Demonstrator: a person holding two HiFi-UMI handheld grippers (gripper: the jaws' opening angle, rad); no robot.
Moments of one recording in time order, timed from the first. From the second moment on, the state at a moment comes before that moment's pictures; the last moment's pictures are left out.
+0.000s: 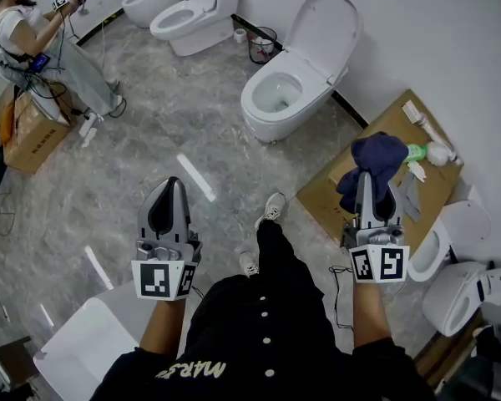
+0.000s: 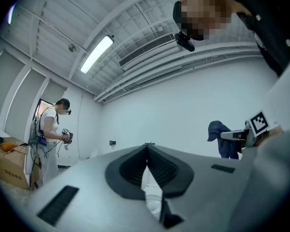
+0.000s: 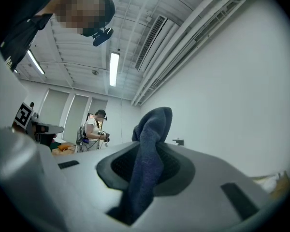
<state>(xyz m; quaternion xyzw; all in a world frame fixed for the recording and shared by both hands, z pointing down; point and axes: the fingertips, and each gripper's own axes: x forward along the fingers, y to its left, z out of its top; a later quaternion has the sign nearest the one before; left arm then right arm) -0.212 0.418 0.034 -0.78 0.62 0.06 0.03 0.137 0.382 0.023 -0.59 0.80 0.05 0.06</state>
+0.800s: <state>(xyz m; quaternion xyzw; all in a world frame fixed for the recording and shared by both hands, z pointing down) -0.185 0.197 0.030 -0.78 0.62 0.04 0.03 0.148 0.150 0.034 -0.58 0.81 0.04 0.07</state>
